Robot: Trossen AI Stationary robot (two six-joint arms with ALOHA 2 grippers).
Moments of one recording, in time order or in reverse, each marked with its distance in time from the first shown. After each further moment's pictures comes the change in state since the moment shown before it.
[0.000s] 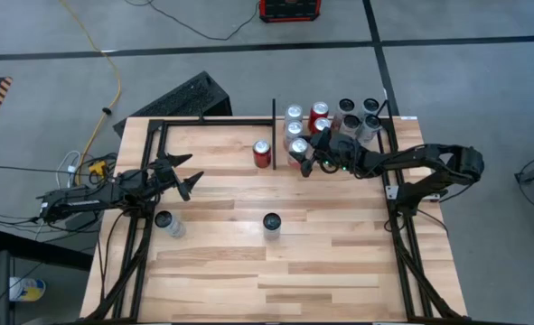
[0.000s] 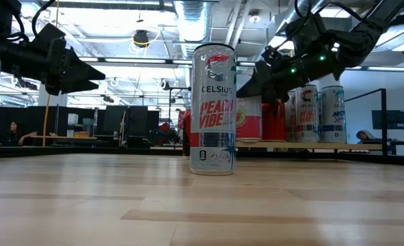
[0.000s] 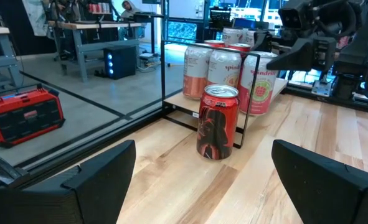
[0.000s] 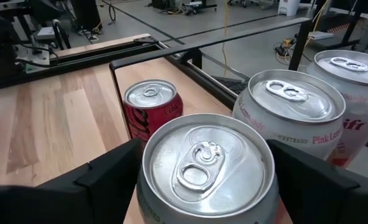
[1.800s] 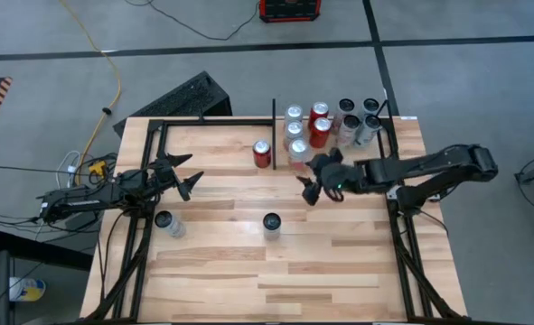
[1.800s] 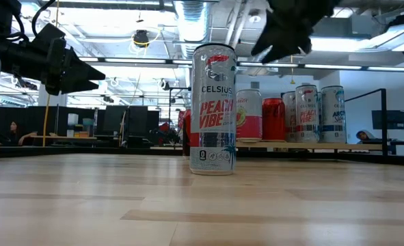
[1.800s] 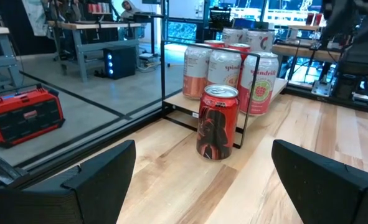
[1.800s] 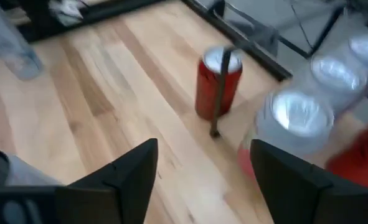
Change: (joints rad) left arm 0.000 0.000 0.000 0.000 0.001 0.000; right arm 0.471 -0.157 0.433 -1.010 0.395 0.346
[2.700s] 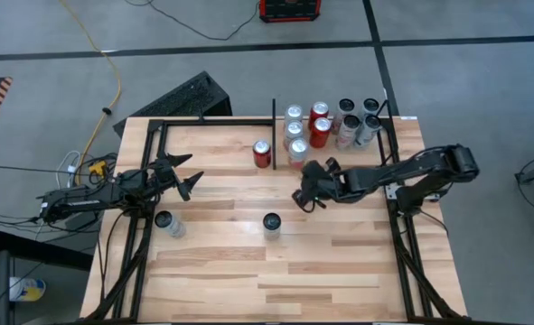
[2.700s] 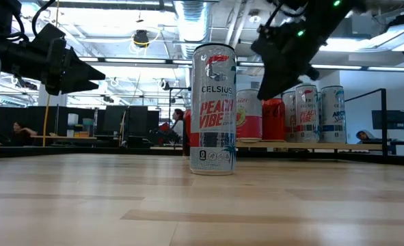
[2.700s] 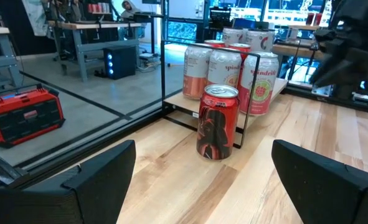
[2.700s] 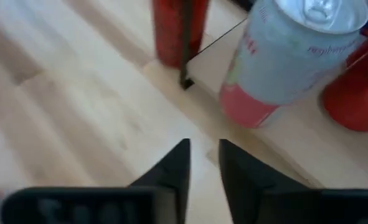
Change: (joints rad) left arm 0.000 0.000 0.000 0.000 0.000 0.000; right arm 0.015 0.208 -0.027 -0.066 0.110 0.262
